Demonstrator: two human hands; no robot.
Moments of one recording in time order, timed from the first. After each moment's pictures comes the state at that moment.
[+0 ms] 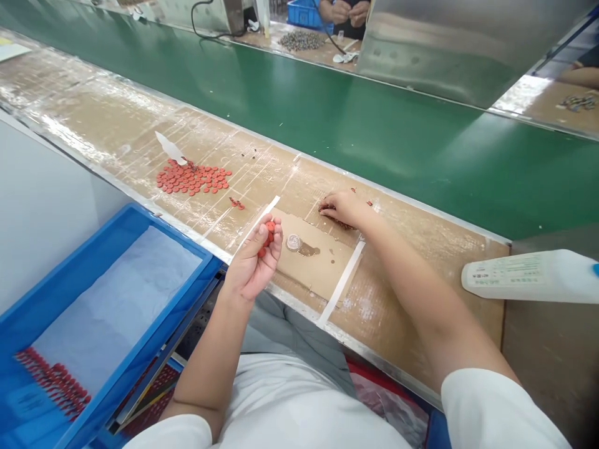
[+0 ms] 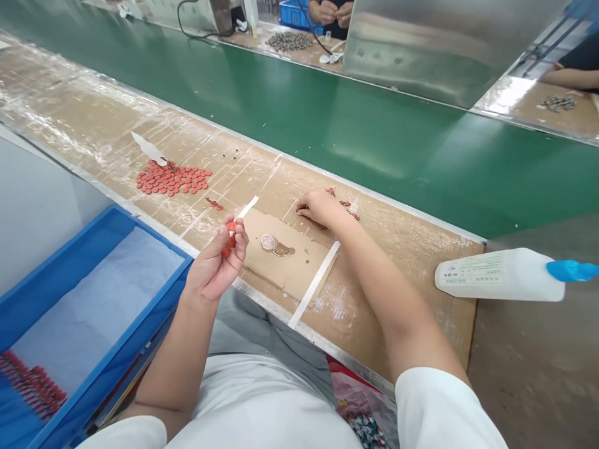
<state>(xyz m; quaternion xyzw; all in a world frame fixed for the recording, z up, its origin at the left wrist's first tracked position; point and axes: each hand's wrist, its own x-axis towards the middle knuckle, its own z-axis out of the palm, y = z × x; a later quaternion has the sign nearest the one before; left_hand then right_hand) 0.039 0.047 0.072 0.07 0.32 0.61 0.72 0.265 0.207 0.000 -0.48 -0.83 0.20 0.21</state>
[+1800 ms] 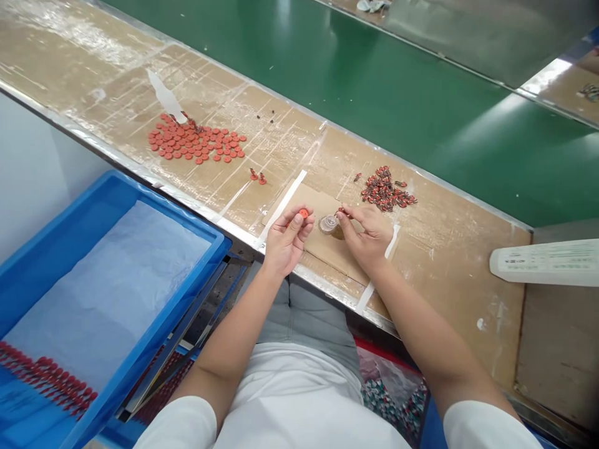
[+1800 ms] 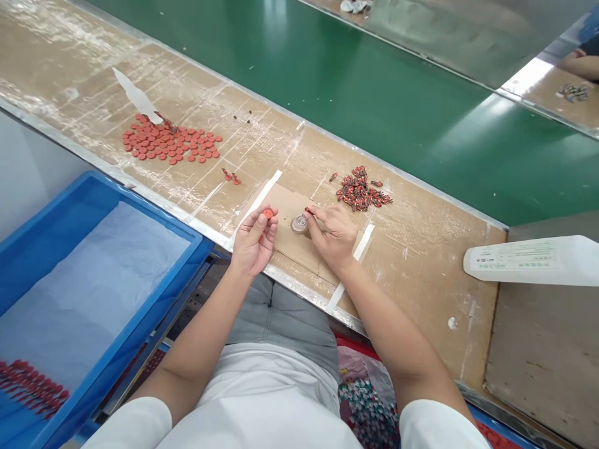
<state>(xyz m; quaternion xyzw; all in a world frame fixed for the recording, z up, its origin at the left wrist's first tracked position) 0.006 0.059 -0.005 0.18 0.32 0.62 0.69 0.177 0.081 -0.017 -0.49 -0.69 0.07 0.53</state>
